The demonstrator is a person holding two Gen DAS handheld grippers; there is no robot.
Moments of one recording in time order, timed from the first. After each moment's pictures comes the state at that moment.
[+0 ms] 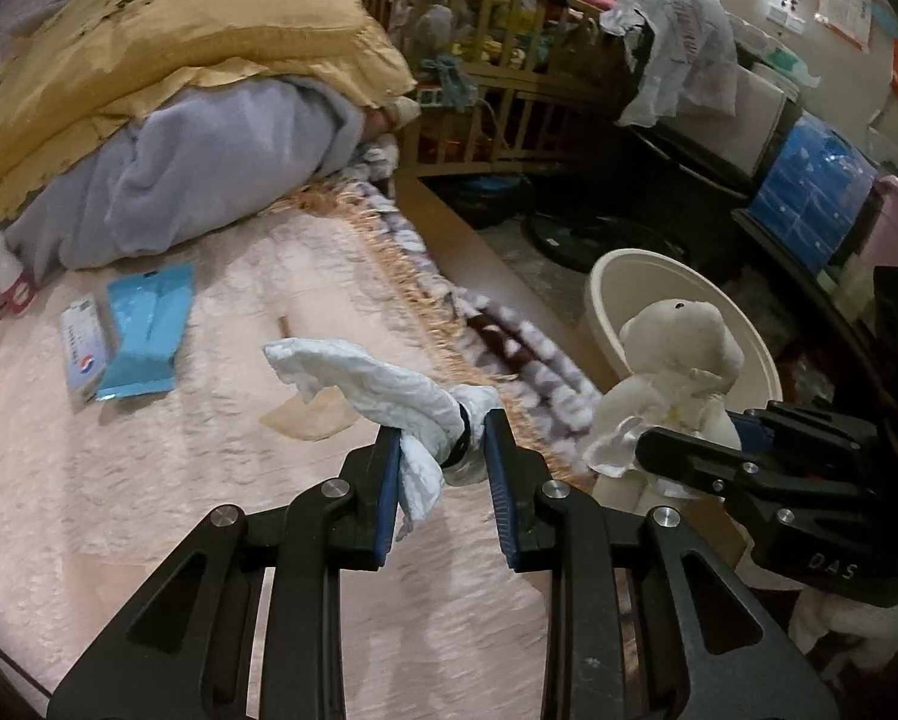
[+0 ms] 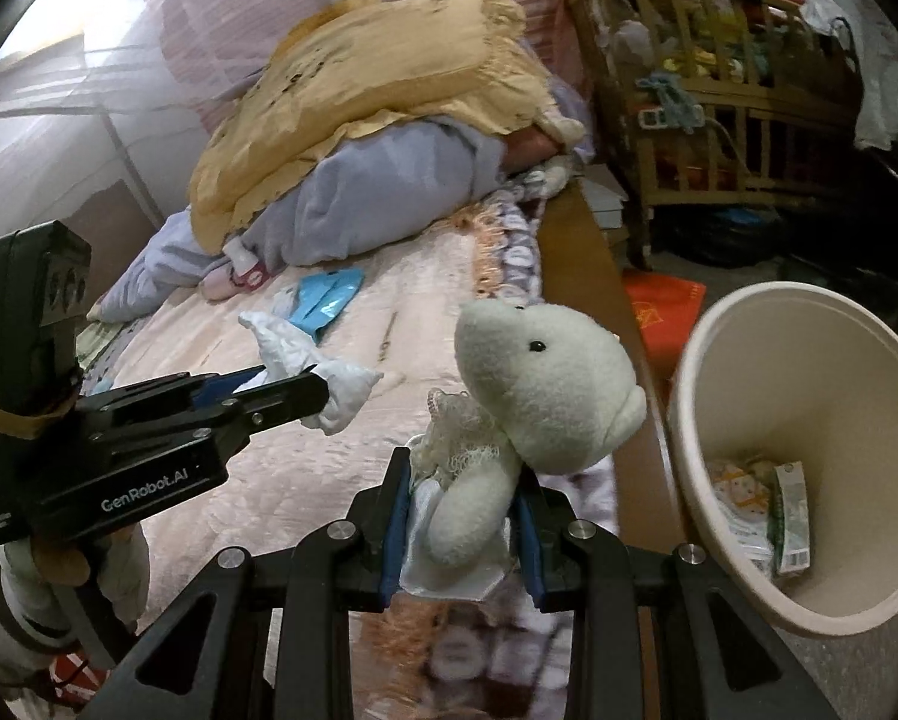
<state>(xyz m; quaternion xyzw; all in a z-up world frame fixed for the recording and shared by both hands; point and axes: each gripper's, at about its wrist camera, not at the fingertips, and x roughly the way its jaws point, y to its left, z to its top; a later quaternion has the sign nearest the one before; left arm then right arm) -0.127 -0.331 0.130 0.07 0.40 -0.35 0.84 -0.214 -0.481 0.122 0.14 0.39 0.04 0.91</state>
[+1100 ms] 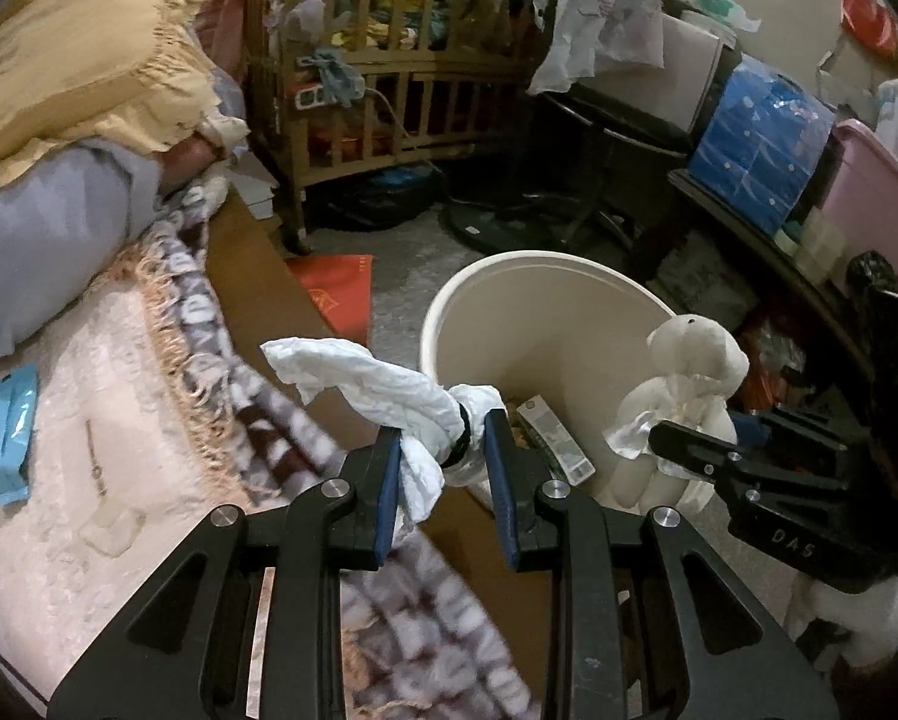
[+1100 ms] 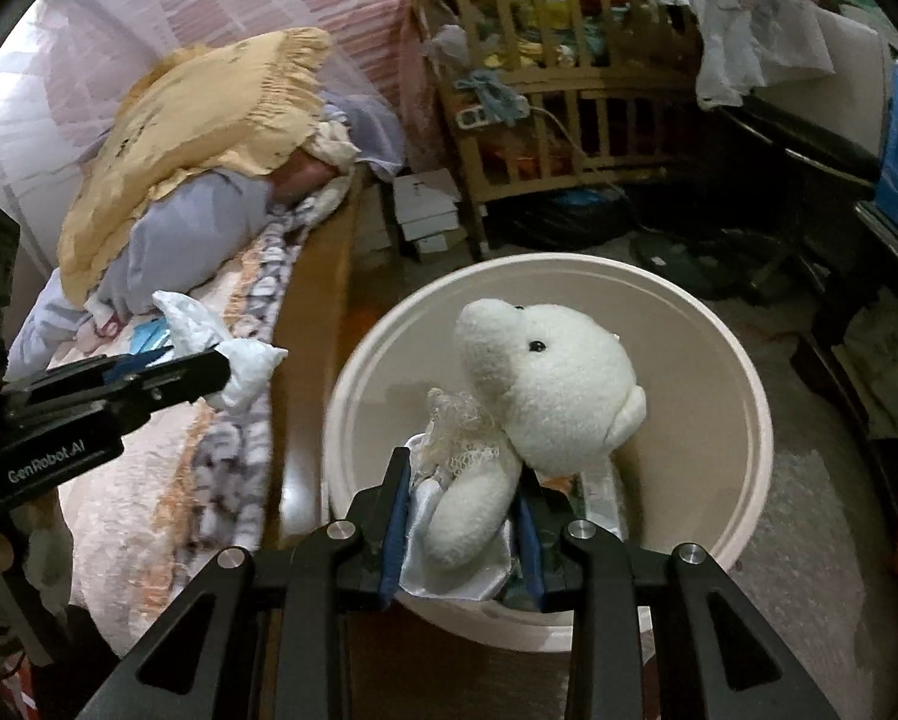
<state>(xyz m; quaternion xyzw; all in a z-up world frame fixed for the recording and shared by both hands) -0.144 -0.480 0.132 0.12 0.40 -0.41 0.81 -0.267 -0.628 0.111 0.15 0.40 -0.11 0.90</state>
